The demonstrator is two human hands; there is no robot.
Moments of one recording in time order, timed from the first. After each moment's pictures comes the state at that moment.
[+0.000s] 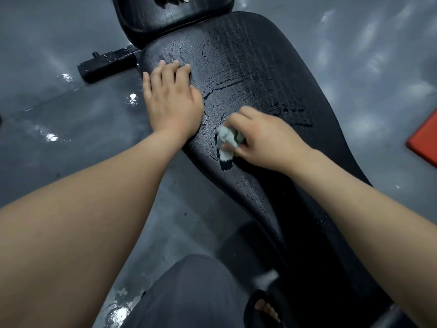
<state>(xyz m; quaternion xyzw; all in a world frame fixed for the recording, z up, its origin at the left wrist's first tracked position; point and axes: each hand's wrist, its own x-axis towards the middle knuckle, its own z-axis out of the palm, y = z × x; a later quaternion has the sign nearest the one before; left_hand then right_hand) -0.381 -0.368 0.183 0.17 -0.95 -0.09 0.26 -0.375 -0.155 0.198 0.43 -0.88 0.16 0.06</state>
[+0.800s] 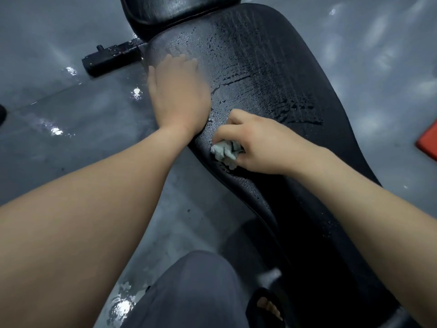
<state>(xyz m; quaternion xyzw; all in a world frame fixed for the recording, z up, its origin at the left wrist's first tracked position) -0.381 -0.369 0.182 0.18 -0.94 -0.09 0.26 -0.363 -0.170 0.210 0.48 -0.85 0.18 -0.06</state>
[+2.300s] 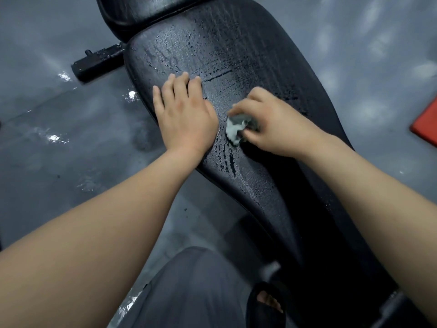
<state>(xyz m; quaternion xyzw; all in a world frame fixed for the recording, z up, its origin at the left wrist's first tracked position) -0.357 -0.315 0.167 0.16 -0.95 -0.03 0.27 -0.392 -0.125 0.197 0.42 -0.87 0.26 -0.01</state>
